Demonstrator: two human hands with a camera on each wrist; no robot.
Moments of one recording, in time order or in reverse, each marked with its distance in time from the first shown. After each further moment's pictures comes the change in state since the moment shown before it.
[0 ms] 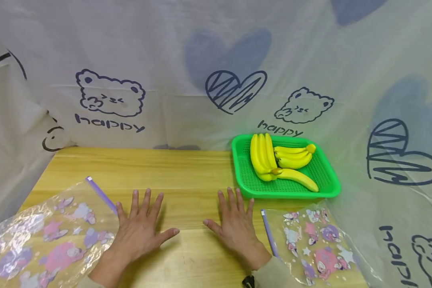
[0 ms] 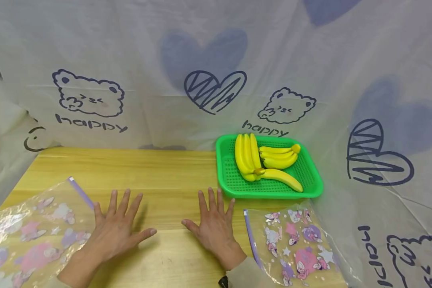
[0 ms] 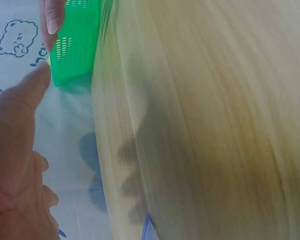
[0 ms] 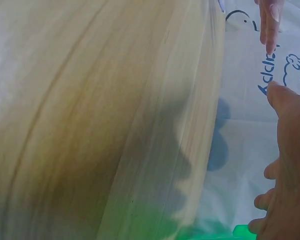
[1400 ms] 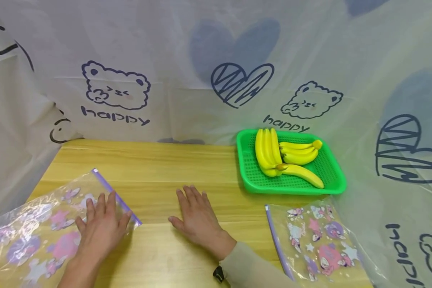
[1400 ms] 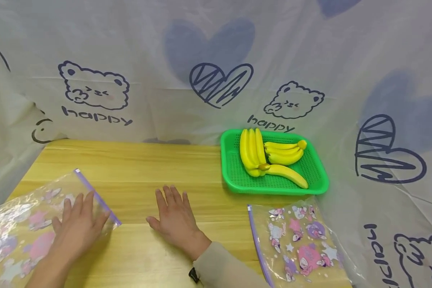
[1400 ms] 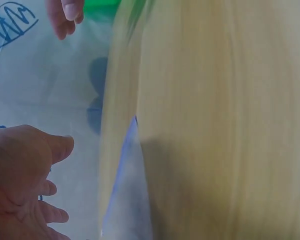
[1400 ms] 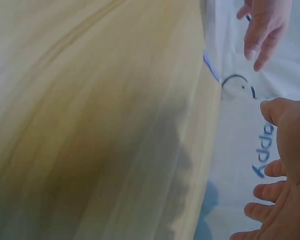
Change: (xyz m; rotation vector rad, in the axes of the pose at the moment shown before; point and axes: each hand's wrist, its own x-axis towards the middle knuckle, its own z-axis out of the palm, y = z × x) left_hand -0.035 -0.070 -0.024 -0.187 0.033 -0.310; right_hand 0.027 -0.093 0.010 0.025 -0.055 -0.306
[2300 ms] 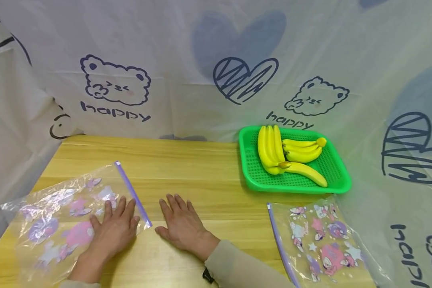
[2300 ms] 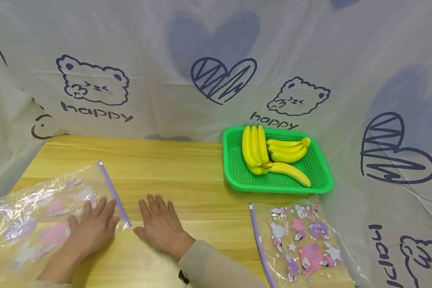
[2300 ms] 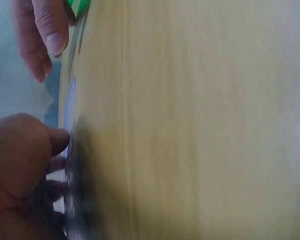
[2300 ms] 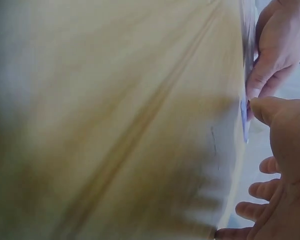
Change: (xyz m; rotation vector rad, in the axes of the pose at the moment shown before) left_hand 0.005 -0.012 0.032 0.060 -0.175 0.106; right_hand 0.013 -0.031 0.036 -0.087 -0.182 -0.081
